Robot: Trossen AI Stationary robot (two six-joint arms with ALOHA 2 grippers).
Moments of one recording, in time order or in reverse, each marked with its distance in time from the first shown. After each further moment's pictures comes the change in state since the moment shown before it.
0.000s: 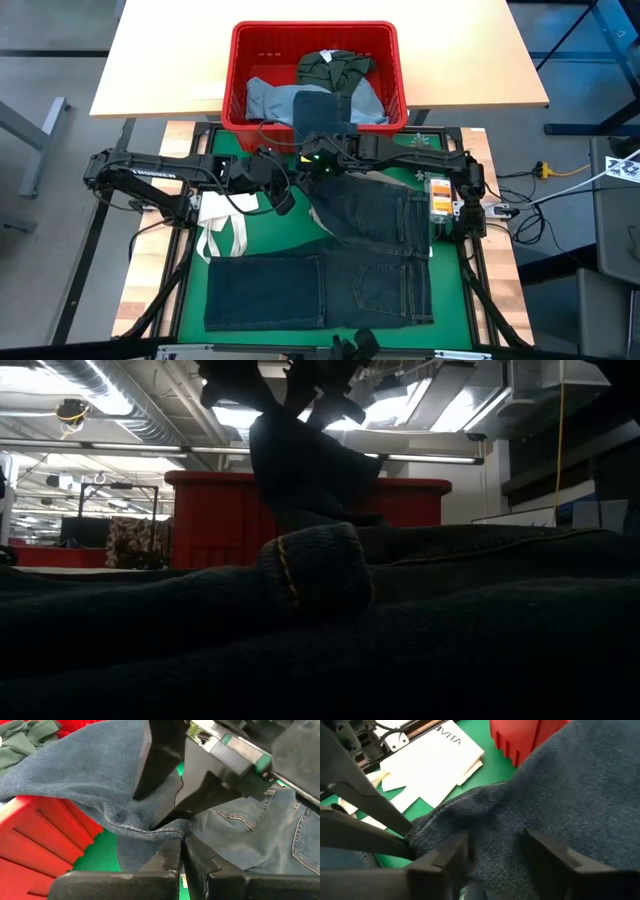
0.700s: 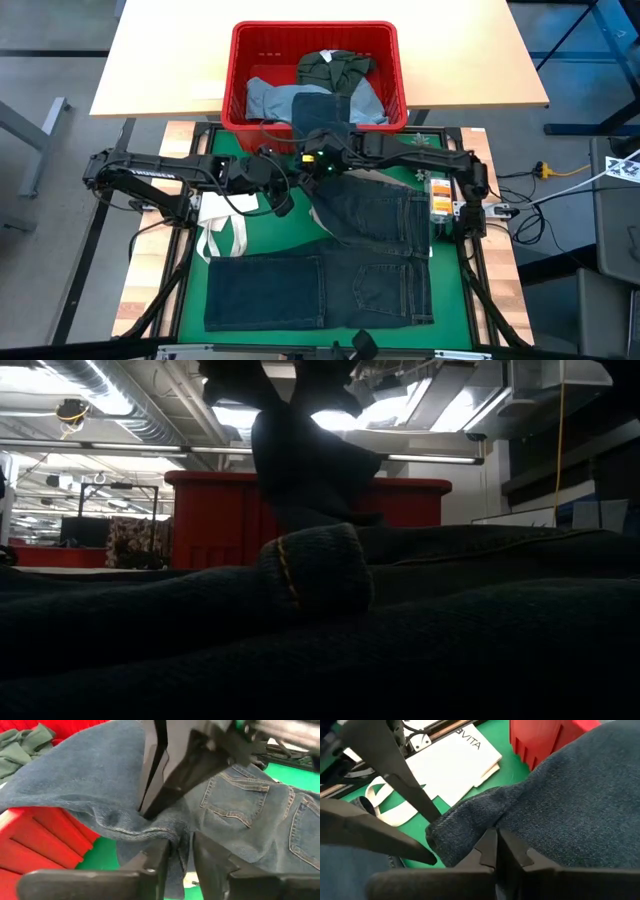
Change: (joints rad) left arm 0.000 -0.002 0.000 0.007 0.010 0.050; right arm 0.000 -0.032 -0.002 0.018 -0.086 -0.058
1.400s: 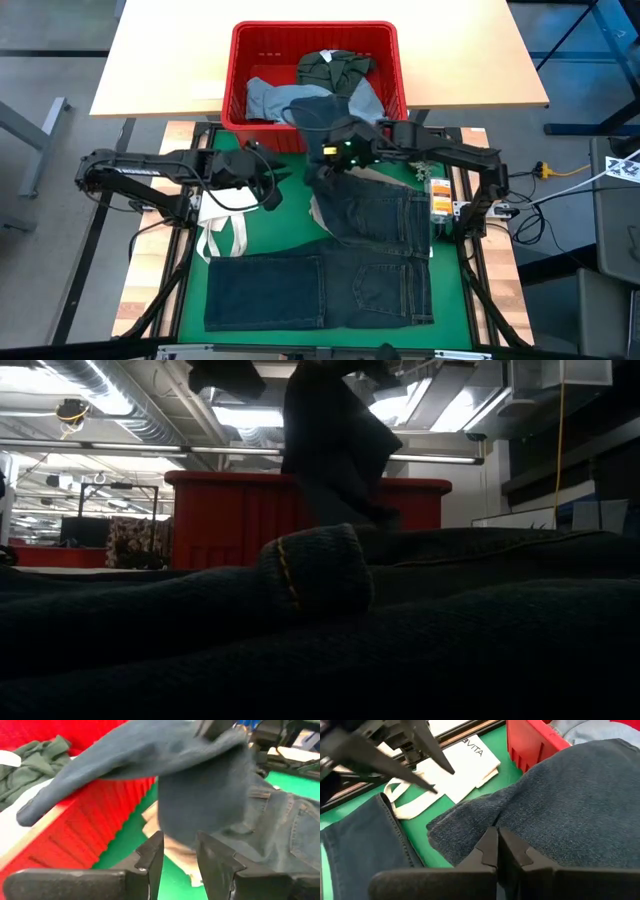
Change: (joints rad) left arm 0.020 -0.099 0.001 -0.065 -0.015 0.027; right arm 0.002 -0.155 0.001 -0.110 -0.017 -0.034
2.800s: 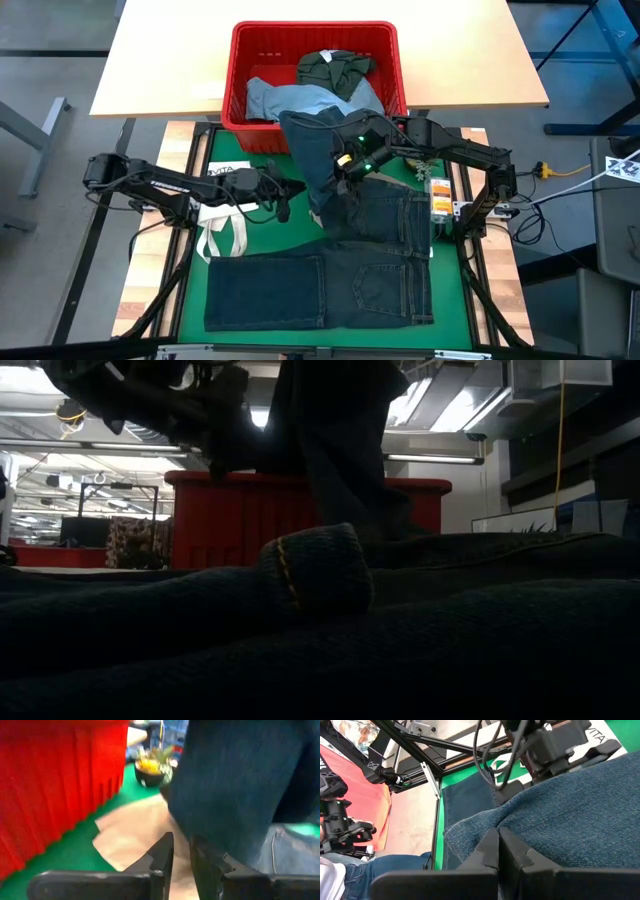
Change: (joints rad) left arm 0.075 0.111 -0.604 1.037 0.207 -0.027; right arm 0.000 -0.051 0.001 0.026 -0.517 -0.076
